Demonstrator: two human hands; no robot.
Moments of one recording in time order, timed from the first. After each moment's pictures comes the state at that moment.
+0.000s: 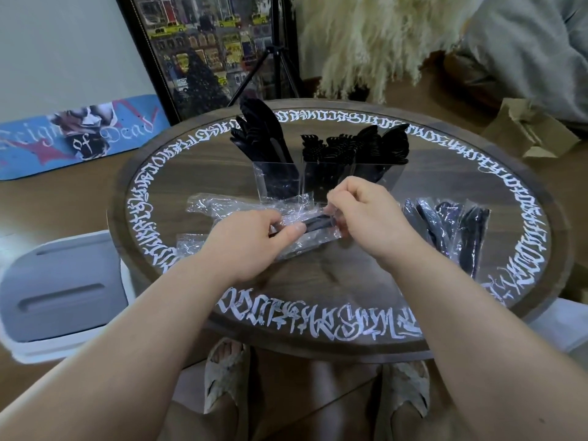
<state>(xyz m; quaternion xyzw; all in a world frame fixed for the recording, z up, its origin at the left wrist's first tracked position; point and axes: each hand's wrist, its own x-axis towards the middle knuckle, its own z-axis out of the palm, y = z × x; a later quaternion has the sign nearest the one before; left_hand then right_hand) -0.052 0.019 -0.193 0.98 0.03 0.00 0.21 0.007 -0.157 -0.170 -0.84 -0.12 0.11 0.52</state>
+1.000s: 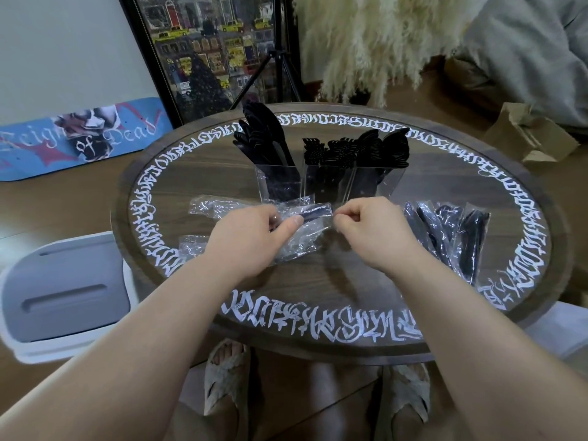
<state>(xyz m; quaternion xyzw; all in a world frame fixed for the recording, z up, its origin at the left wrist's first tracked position) -0.048 0.015 -0.191 0.97 0.09 0.03 0.21 0.005 -0.164 -0.175 -0.93 -0.13 0.08 0.34</state>
